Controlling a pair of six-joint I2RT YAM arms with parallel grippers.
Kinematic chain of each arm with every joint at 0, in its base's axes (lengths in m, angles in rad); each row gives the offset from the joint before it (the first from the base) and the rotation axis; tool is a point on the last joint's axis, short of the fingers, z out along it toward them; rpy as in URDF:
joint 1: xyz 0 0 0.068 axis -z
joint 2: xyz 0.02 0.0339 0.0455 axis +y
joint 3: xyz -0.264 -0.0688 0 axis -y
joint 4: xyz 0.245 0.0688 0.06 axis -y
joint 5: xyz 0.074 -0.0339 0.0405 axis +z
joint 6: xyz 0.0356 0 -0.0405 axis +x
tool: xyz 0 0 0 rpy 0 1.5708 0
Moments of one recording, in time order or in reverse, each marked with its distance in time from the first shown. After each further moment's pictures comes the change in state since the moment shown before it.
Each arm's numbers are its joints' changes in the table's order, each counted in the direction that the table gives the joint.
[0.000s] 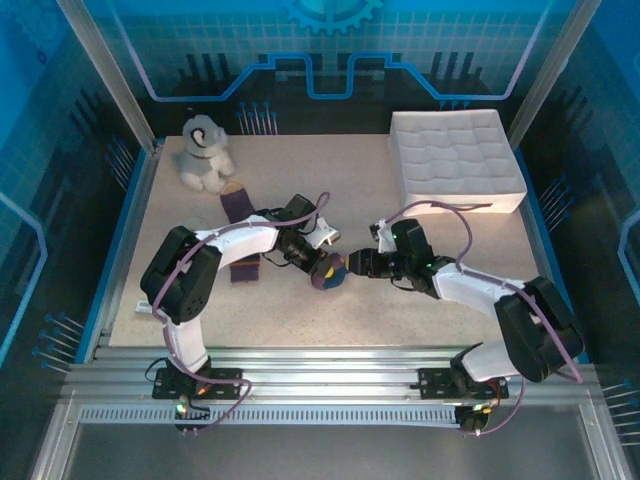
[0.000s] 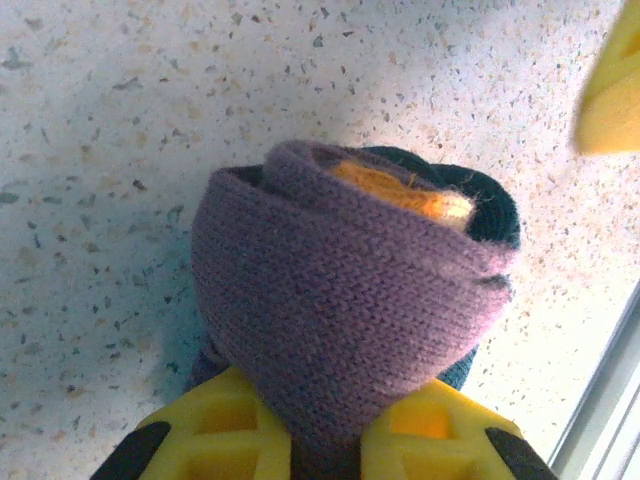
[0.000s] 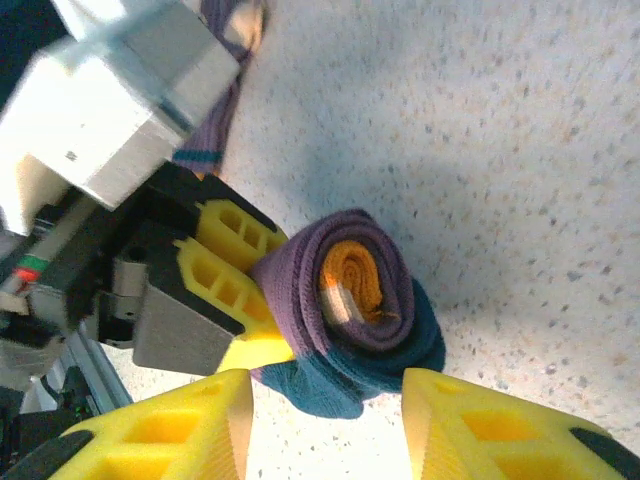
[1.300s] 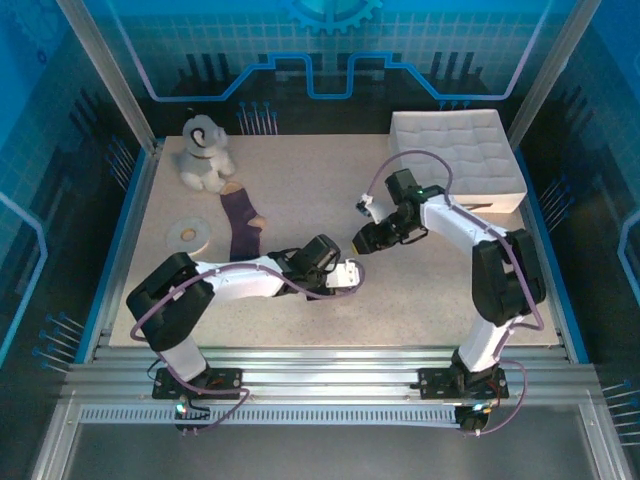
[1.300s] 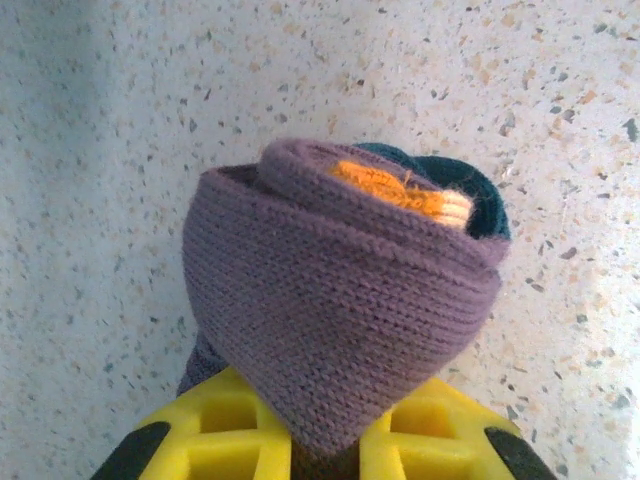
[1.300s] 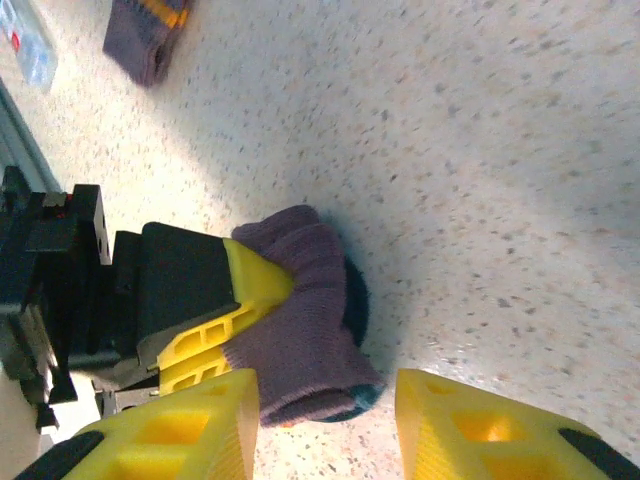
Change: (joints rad) left arm 0.280 -0.150 -0.246 0.326 0.531 0.586; right arm 0.133 0.378 0.632 -0.840 0.168 -0.673
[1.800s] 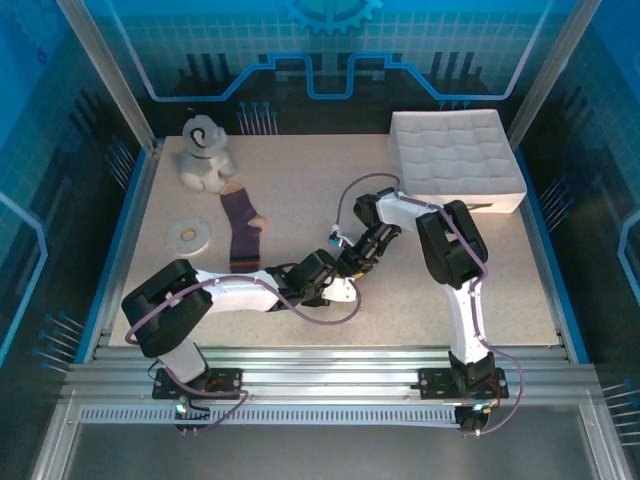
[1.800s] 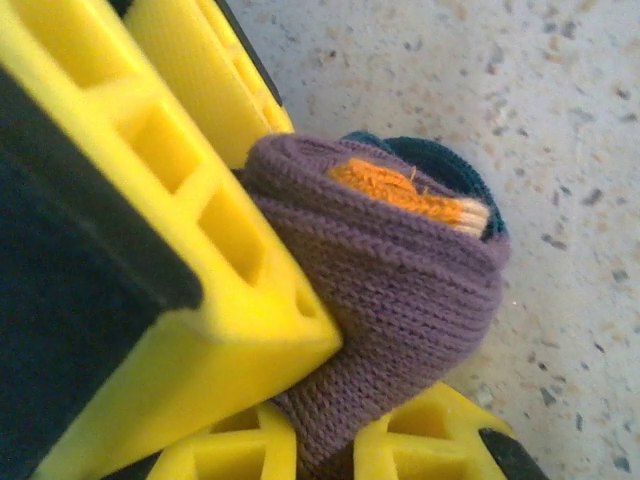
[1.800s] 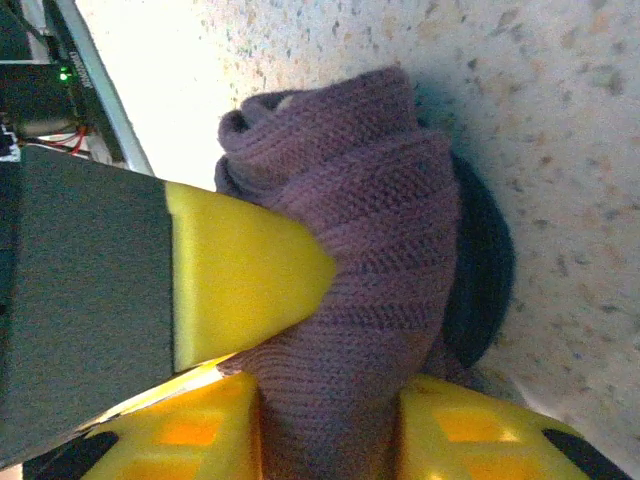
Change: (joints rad) left arm 0.075 -0.019 -0.119 0.186 0.162 0.180; right arm -0.110 0.404 0.243 -0.357 0.165 -0.240
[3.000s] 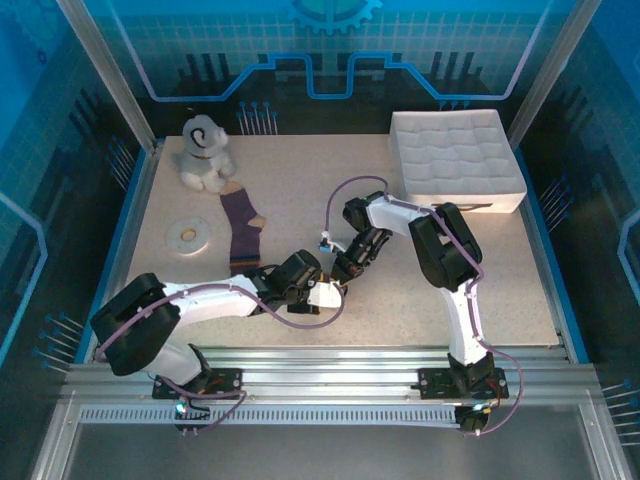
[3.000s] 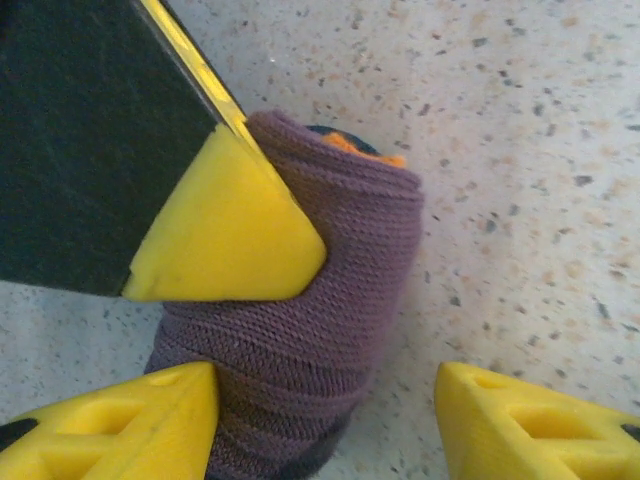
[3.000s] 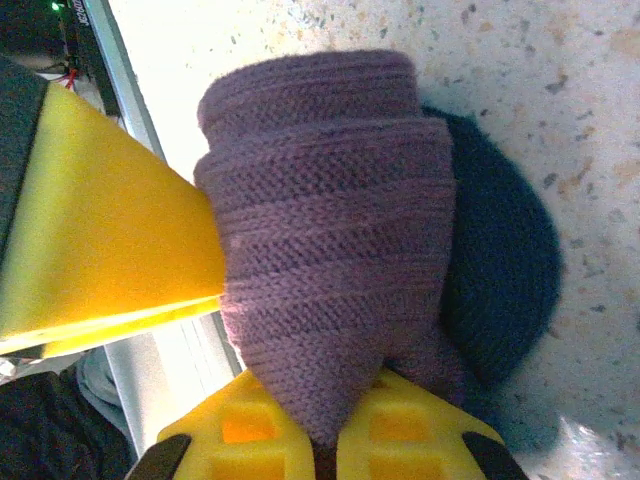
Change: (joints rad) left arm -0.037 -0.186 -0.116 -0.083 -0.122 0.037; right arm -0.072 0.058 0.034 -0.042 0.024 -0.112
